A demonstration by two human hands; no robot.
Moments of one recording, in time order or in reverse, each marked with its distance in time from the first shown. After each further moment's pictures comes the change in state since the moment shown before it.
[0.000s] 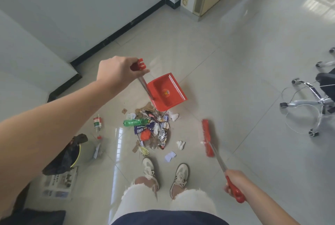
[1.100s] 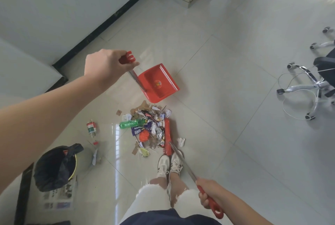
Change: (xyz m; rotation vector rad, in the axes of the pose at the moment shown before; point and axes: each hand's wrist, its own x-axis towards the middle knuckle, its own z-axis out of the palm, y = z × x) left_hand 0.073 -0.044 0.036 -0.016 -0.025 0.003; right_hand -0.012 -0.007 0.103 0.002 -0.314 0.247
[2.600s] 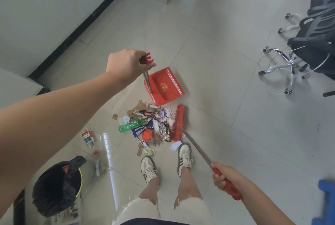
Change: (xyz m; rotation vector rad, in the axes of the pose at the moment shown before) left_hand -0.003 -0.053 0.023 -0.068 -0.093 0.250; right_hand -0.027 0.028 0.087 0.458 0.018 -0.141
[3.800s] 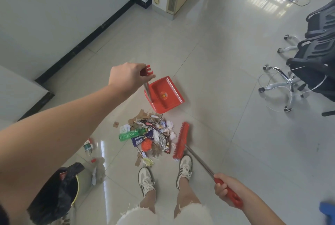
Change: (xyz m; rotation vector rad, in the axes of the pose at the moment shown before) left_hand -0.005 -0.020 -0.008 0.000 0.025 -0.073; right_hand -0.011 -0.016 -0.002 0.127 -0.076 0.067
